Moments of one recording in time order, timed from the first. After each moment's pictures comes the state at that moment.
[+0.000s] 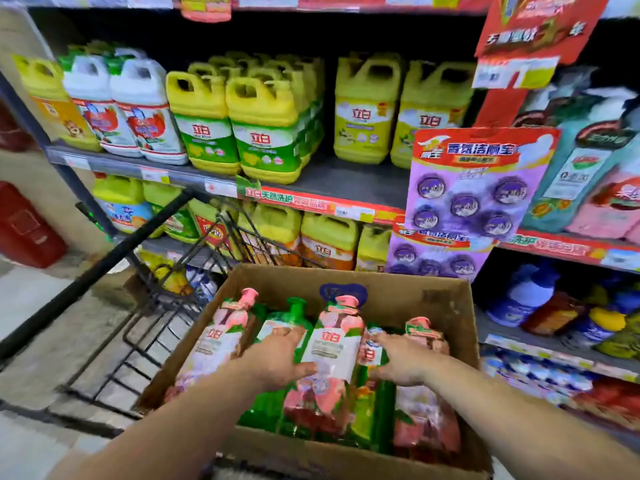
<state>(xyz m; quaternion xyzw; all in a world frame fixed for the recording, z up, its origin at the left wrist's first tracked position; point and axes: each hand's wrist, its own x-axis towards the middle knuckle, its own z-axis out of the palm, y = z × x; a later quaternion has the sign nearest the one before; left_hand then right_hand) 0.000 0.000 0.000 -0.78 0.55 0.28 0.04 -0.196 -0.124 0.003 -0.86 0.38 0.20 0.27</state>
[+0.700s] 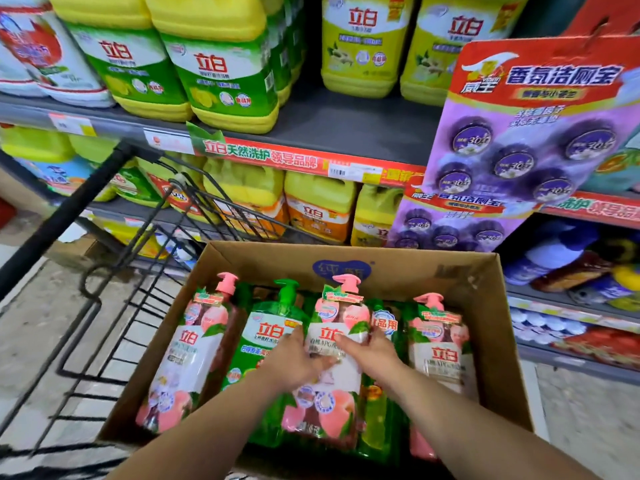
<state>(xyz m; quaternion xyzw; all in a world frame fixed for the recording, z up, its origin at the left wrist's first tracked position) 0.007 -0.055 -0.073 -0.78 0.38 0.48 -0.13 -0.133 -0.129 -0.085 -0.48 0.64 -0.02 0.60</state>
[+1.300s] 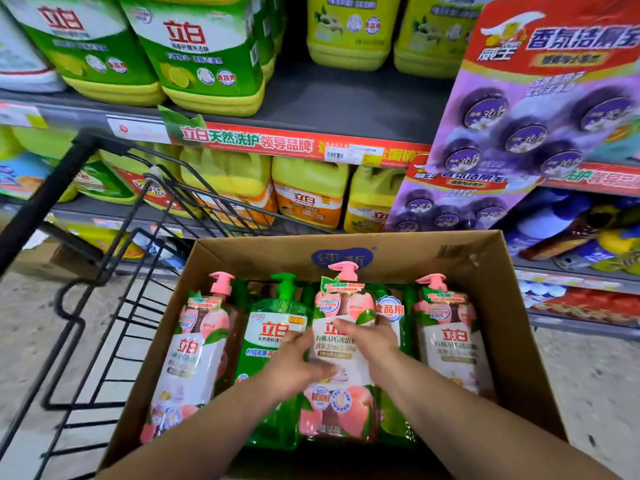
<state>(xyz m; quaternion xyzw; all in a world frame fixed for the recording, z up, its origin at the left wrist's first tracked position) 0.031 -0.043 -0.083 -0.70 0.38 0.58 -0.19 -0.096 -0.119 -0.097 -0.31 0.73 -0.14 0.60</state>
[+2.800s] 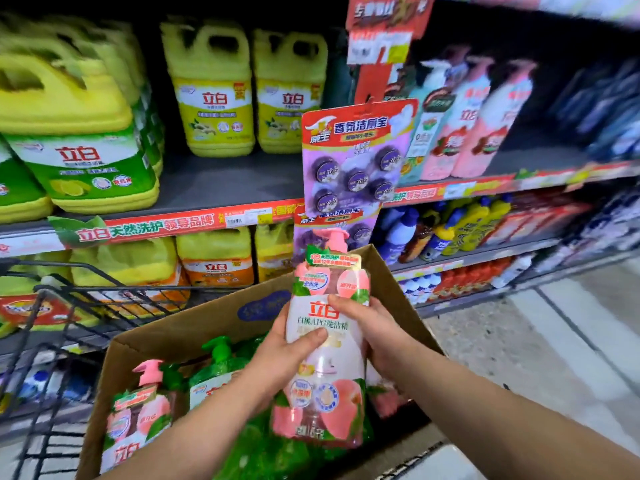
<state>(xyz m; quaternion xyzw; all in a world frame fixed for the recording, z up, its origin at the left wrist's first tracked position) -0.005 -0.073 0.020 -0.49 0.36 0.69 -0.40 -0.159 -0.097 0.046 -0.27 0.57 -0.40 0.67</state>
